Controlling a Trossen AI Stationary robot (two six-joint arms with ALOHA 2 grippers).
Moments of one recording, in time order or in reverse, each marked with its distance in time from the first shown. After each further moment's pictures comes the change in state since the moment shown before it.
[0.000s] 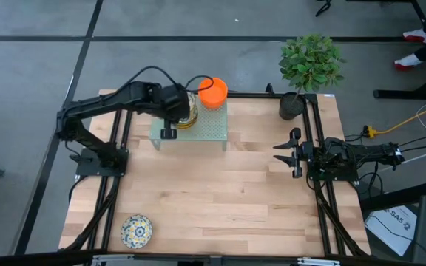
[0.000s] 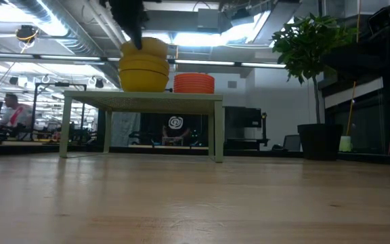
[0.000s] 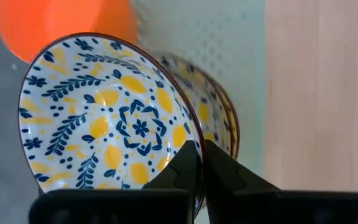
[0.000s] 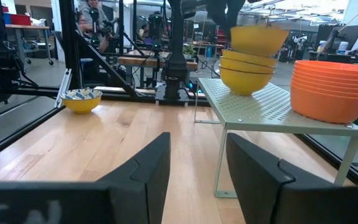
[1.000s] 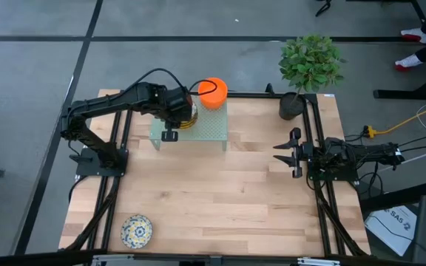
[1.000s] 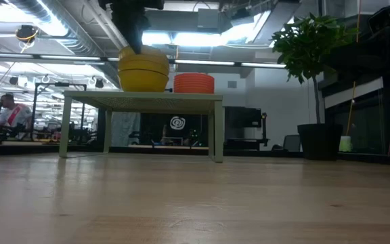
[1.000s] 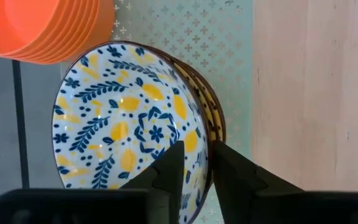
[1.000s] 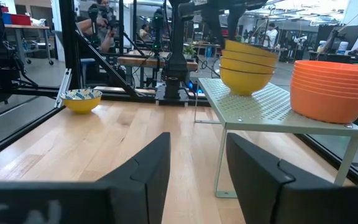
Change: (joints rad) left arm -0.004 0.043 0.000 -0.036 0.042 -0.018; right arm 0.000 0.000 0.000 0.000 0.000 0.000
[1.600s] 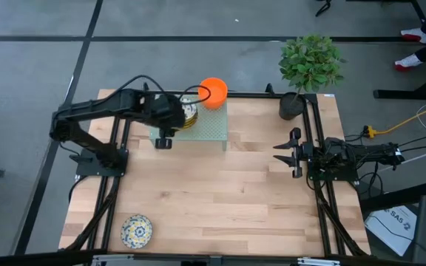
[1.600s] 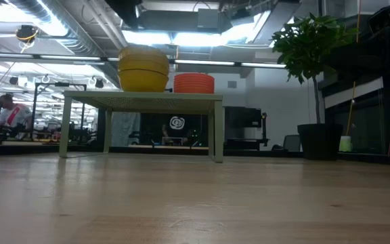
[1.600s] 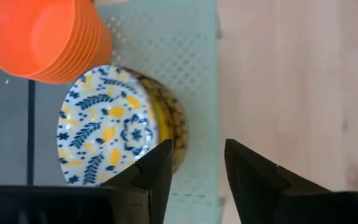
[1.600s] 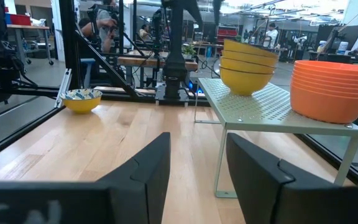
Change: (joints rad) left arm -0.138 -0.107 0.000 0.003 -0.046 -0.097; right arm 0.000 0.000 0.000 0.000 0.000 0.000
